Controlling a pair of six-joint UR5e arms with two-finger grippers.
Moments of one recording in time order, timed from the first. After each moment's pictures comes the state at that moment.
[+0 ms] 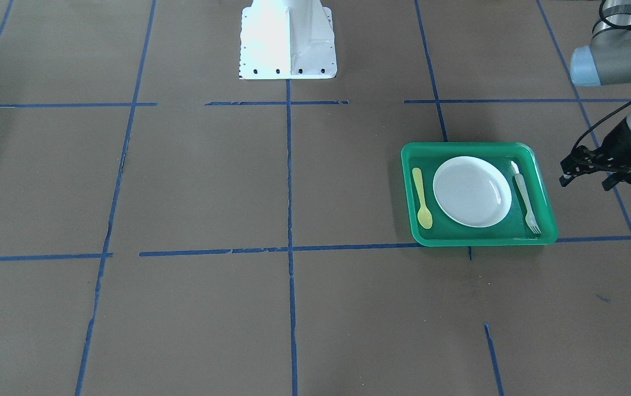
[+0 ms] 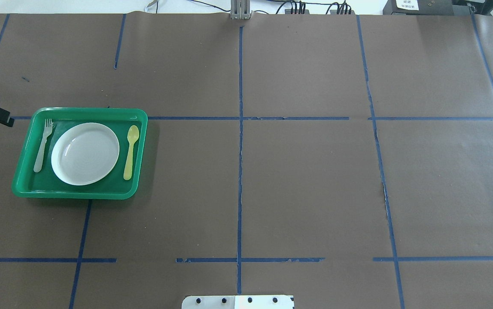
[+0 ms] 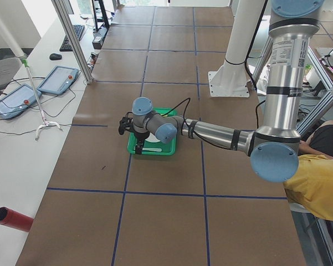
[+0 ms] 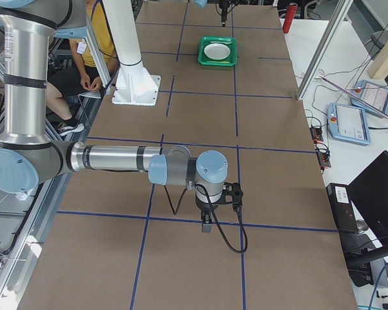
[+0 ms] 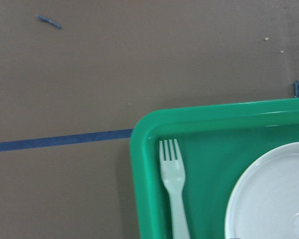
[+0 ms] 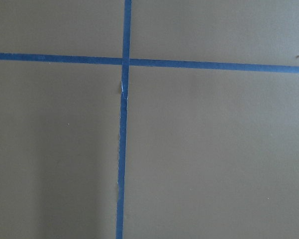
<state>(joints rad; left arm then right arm) -1.19 -1.59 -1.68 -1.99 -2.22 -0.47 1.60 -1.69 1.71 -1.63 2.29 -0.06</state>
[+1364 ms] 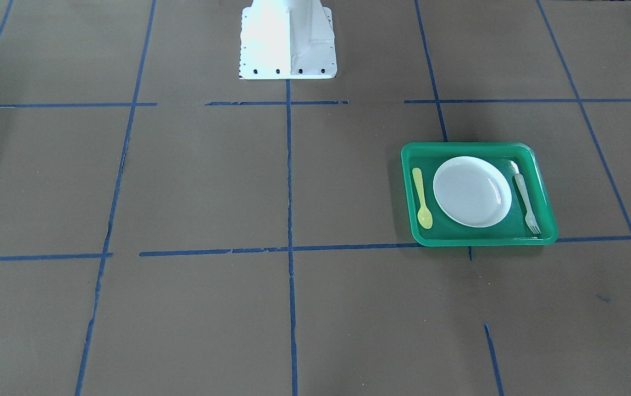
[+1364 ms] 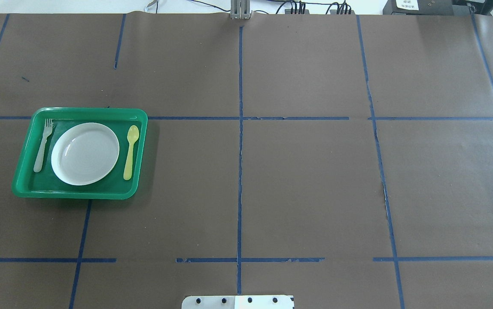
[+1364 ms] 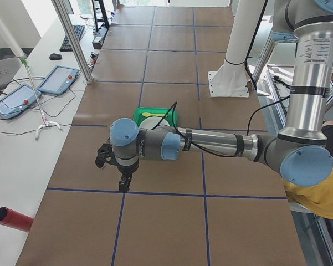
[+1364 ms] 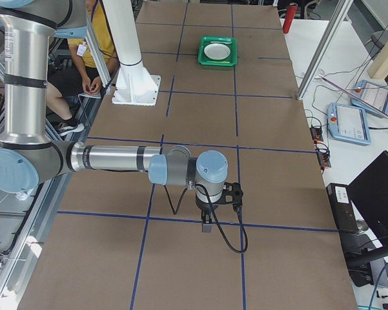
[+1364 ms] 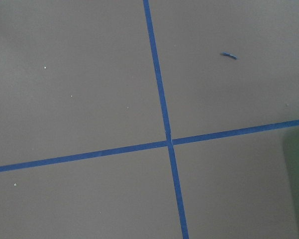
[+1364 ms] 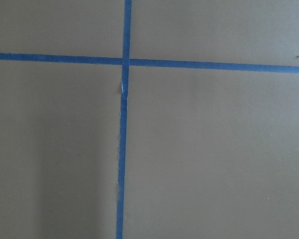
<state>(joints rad) -1.60 -1.62 -1.61 -1.60 -2.32 0.08 1.60 -1.69 1.71 -1.63 2.29 -0.06</state>
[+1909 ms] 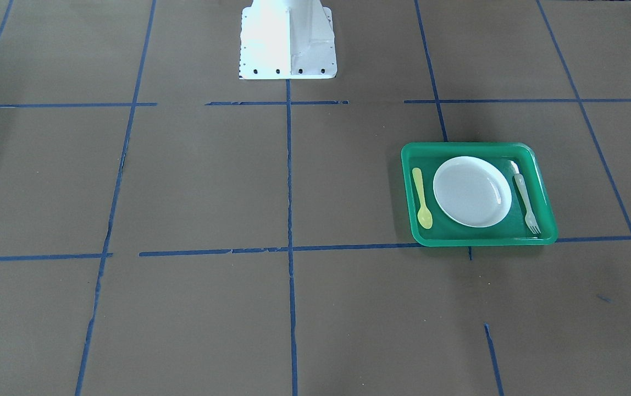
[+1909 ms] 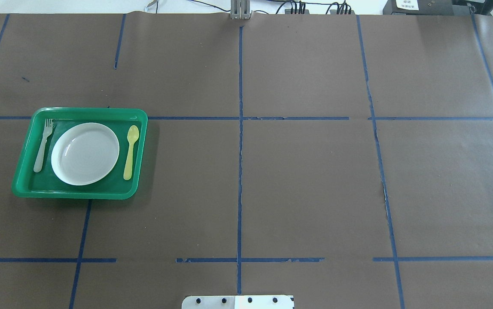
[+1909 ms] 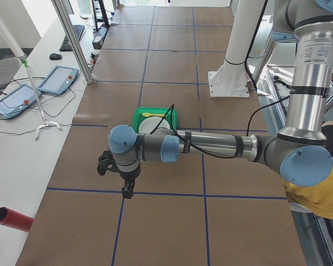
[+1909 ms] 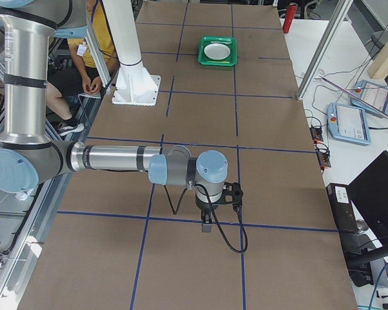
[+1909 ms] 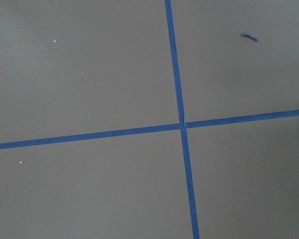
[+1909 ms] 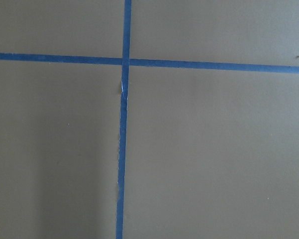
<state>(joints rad) -1.60 -1.64 -1.58 -1.49 -2.32 0.10 1.60 -1.69 1.71 -1.63 2.29 -0.06</state>
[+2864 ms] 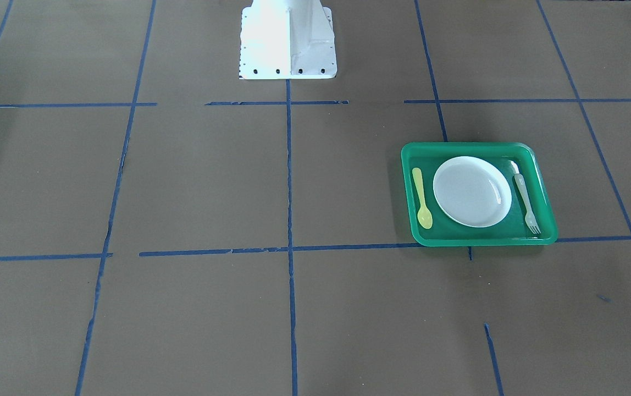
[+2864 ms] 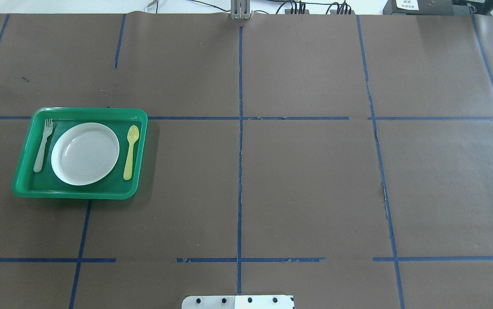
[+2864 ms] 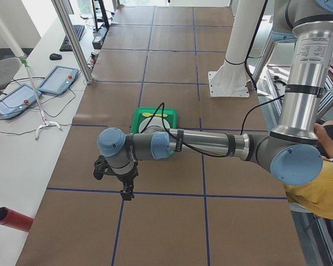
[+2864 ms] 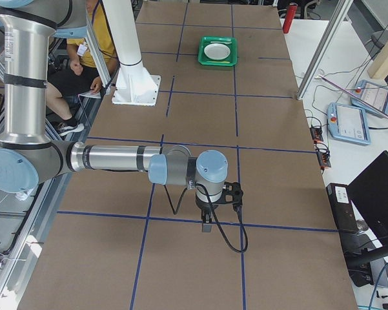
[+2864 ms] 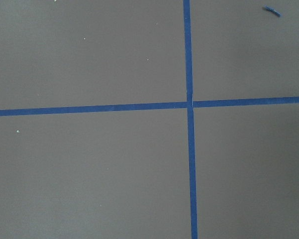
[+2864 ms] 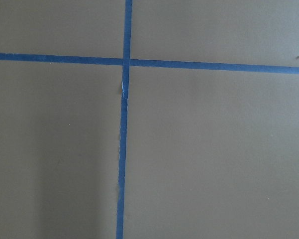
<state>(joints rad) -1.60 -1.69 -1.53 -1.39 -2.33 0.14 1.60 -1.69 1.72 -1.63 2.29 -0.06</state>
